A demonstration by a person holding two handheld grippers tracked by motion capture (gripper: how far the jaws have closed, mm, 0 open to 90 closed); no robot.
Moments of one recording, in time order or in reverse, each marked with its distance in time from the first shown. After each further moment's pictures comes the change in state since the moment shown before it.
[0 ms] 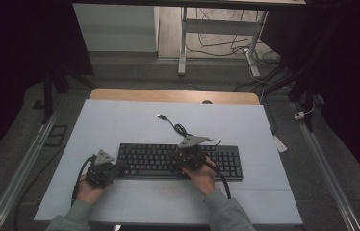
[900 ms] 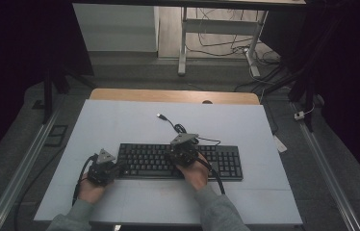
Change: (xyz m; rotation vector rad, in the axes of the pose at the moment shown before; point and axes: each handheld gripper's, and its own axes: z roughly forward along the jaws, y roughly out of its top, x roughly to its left) left arm 0.001 0.000 0.007 0.011 0.008 0.015; right arm -0.004 0.004 0.031 0.078 -0.062 0.033
